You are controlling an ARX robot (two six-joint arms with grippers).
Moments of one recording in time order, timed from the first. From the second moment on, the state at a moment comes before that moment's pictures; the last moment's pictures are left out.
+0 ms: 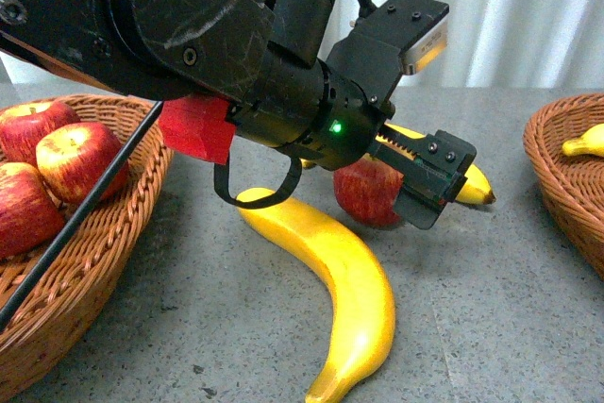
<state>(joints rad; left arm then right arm) -0.54 1.99 1.24 0.14 0.19 0.26 0.00 0.00 0.01 0.00 0.00 0.00</state>
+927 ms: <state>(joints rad) -0.49 1.57 0.95 0.44 -0.15 0.22 0.00 0.00 0.01 0.00 0.00 0.00</state>
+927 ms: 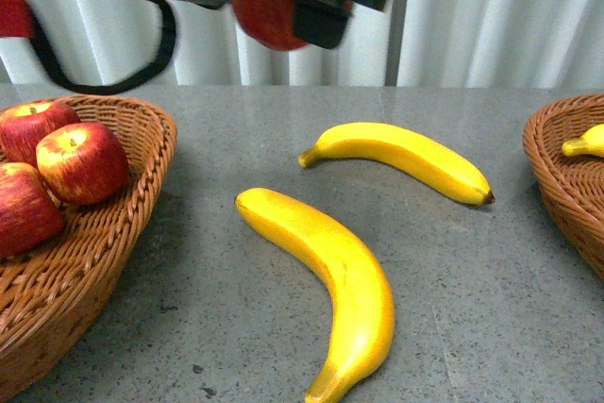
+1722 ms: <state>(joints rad) -0.41 1.03 0.42 0.39 -0.41 -0.06 0.00 0.00 0.01 0.00 0.00 0.00</state>
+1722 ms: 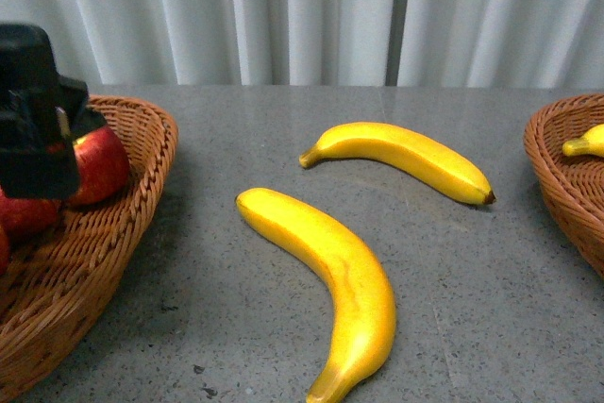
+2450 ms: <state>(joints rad) -0.19 0.44 0.12 0.31 -0.19 -0.01 0.00 0.00 0.01 0.00 0.00 0.00</state>
